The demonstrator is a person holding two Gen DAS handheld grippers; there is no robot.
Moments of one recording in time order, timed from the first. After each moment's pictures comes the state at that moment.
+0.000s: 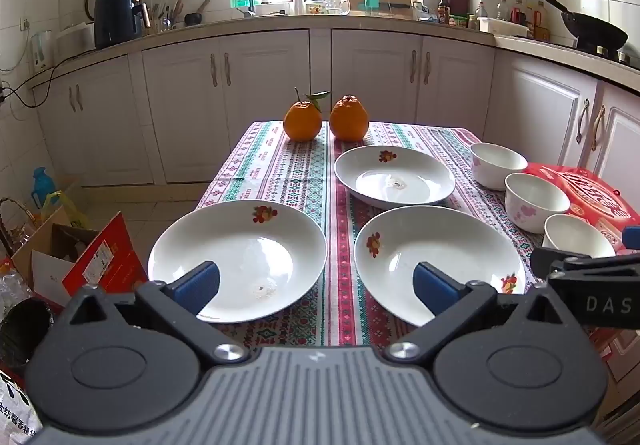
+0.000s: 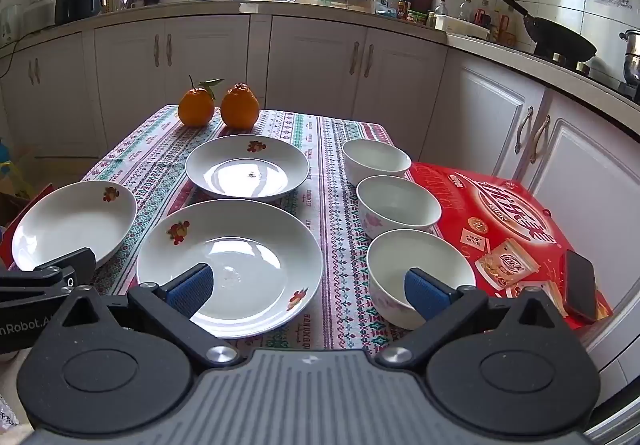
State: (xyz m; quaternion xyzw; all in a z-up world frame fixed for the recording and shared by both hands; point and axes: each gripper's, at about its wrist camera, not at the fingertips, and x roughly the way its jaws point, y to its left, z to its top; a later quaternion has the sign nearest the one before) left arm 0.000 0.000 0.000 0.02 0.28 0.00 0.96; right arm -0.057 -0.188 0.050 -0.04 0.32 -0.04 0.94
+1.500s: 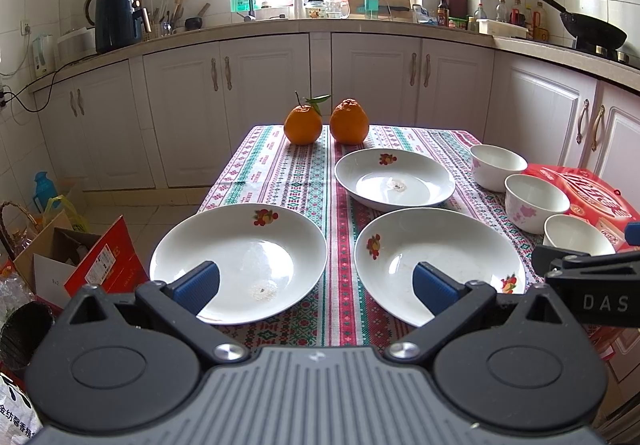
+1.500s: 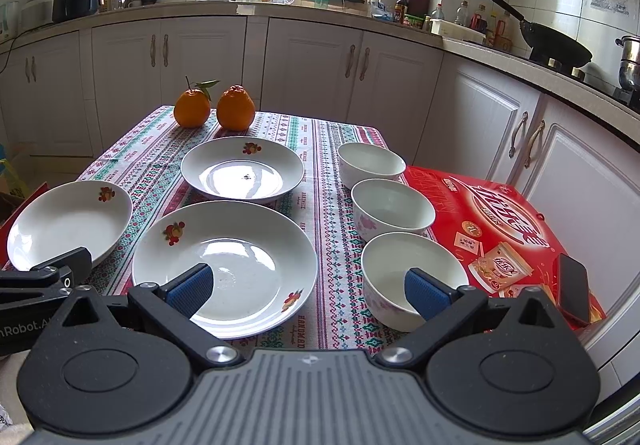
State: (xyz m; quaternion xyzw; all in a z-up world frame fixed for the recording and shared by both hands) left arm 0.000 -0.004 0.002 0.02 0.28 0.00 0.96; right arm -0.058 -0.187 0.051 -0.05 0.32 -0.05 0.95
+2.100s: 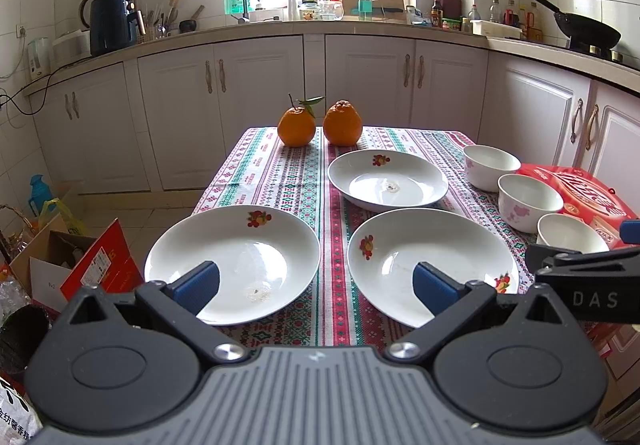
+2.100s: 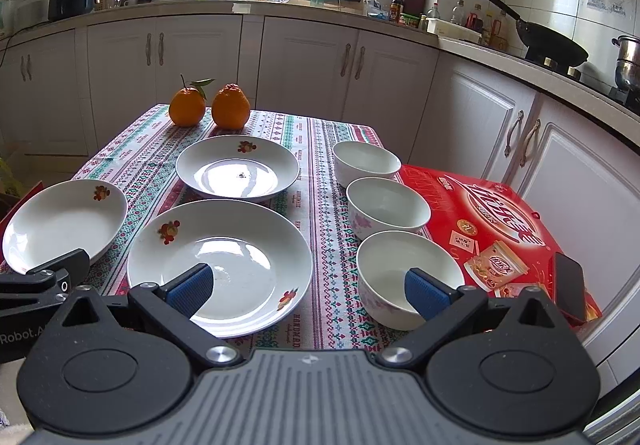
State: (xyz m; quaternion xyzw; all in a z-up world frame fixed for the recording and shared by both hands) left arm -0.007 0.001 0.009 0.02 0.27 -0.01 0.96; right arm -0.057 -0.185 0.049 -0.06 0.32 -0.06 0.94
